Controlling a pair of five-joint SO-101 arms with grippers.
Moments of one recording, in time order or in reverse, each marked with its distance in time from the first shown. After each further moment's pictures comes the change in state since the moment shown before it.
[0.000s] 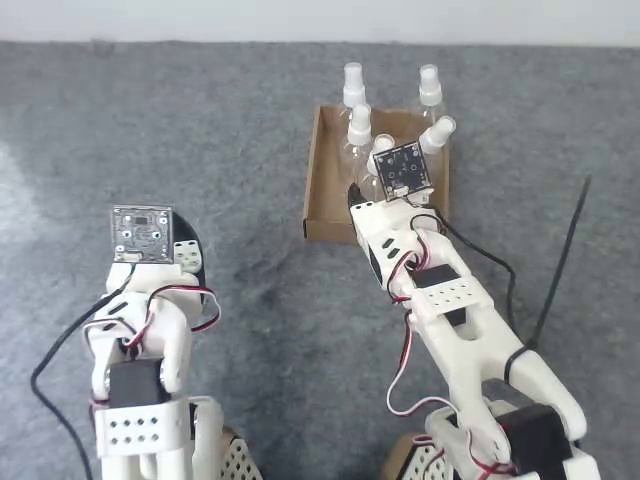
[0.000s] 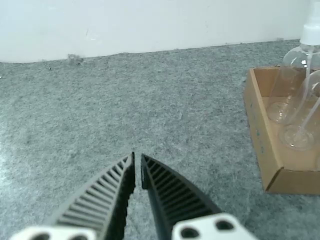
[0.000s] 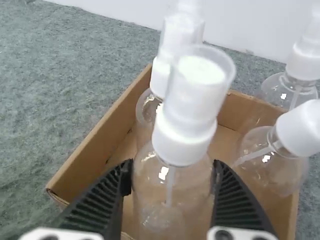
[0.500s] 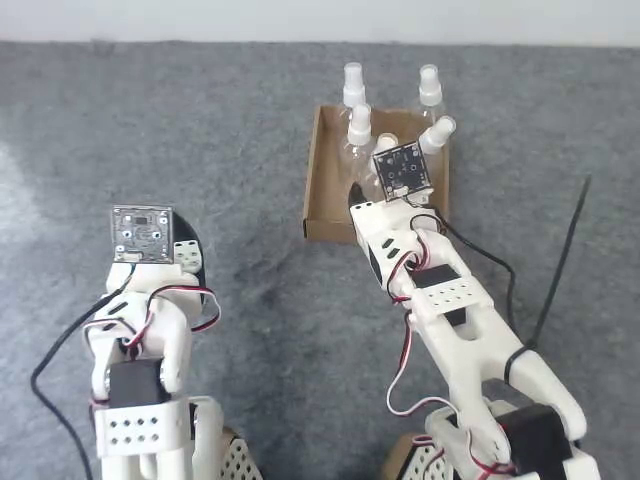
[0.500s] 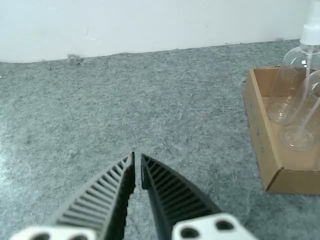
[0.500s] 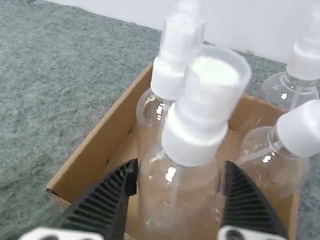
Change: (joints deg) left arm 0.0 0.0 0.0 0.0 0.0; right arm 0.0 0.0 0.0 0.0 0.0
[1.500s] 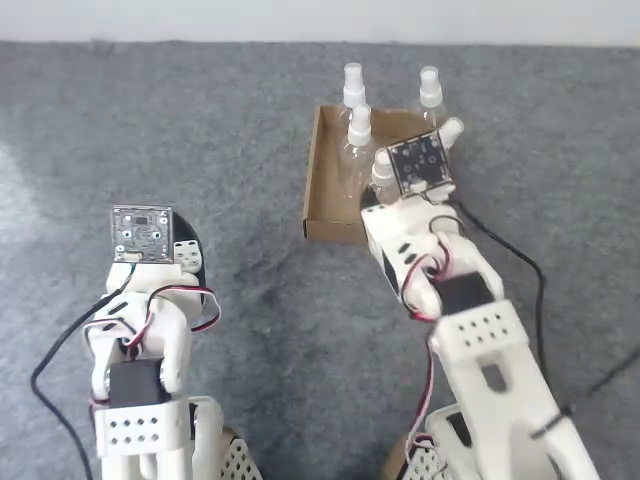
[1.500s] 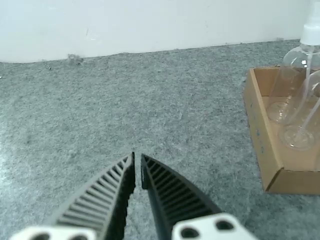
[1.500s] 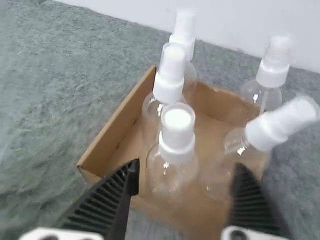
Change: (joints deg) left arm 0.0 0.0 0.0 0.0 0.0; right arm 0.0 -25.5 -5.0 35.7 0.0
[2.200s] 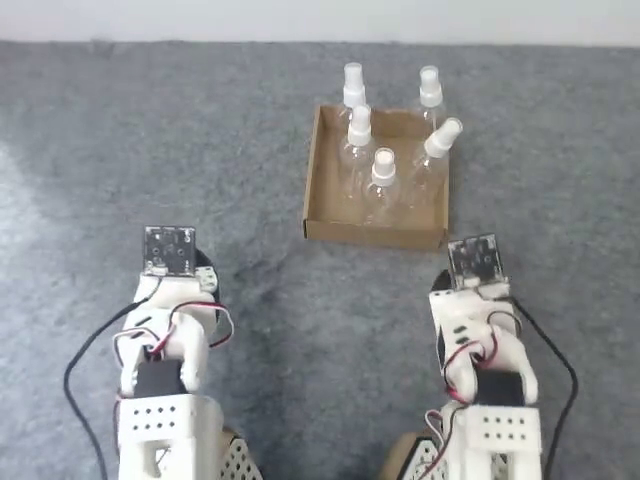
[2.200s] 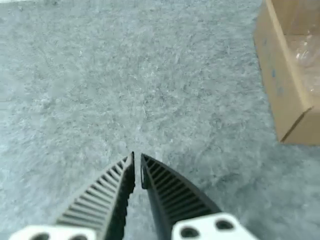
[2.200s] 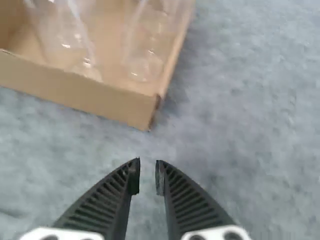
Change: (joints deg) left arm -0.2 0.1 21.9 -14.0 0.0; right arm 20.0 -43.6 41.8 7.4 10.9
